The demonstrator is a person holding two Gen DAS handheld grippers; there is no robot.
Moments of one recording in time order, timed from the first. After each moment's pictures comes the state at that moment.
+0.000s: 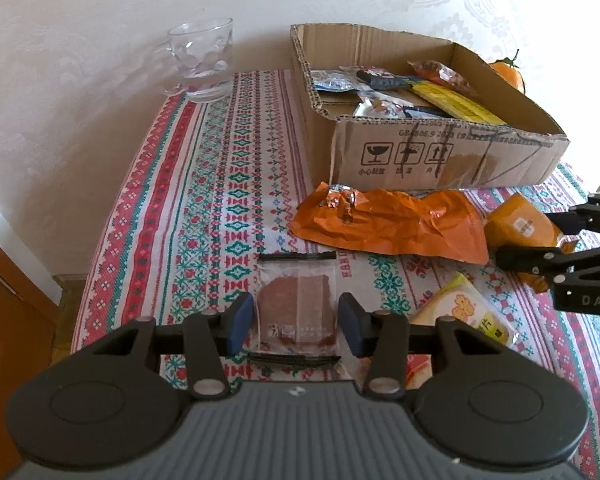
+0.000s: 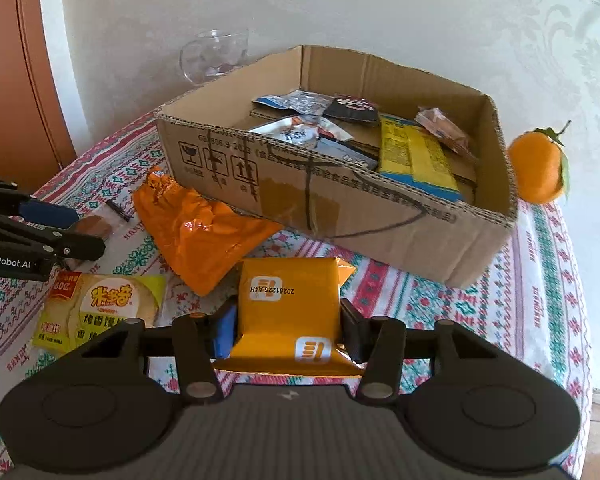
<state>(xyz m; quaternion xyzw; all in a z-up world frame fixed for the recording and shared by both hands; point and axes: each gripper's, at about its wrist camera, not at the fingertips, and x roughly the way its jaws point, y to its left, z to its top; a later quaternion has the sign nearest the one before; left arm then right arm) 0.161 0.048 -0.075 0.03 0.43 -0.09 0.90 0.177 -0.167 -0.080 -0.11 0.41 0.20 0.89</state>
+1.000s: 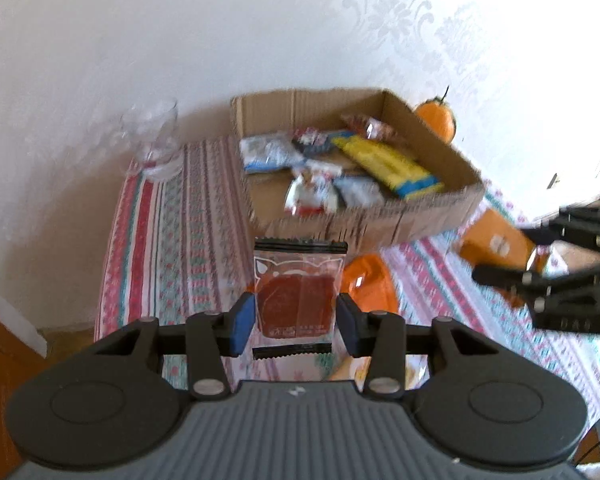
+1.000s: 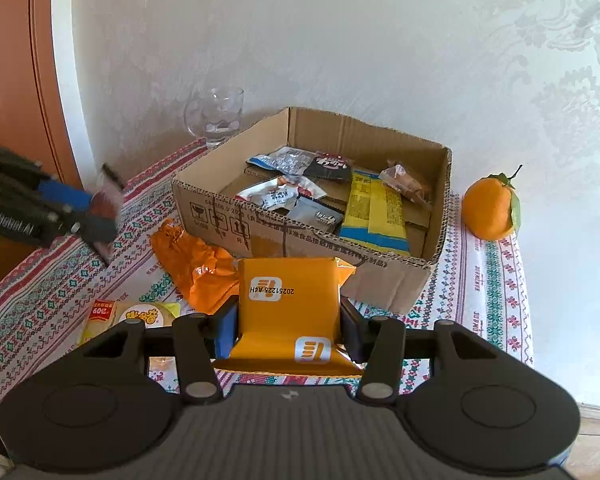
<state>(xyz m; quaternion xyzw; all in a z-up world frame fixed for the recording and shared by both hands) 0.165 0.027 0.008 0.05 0.39 -0.17 0.90 0.147 -0.194 -0.018 -0.10 0.35 0.20 0.91</state>
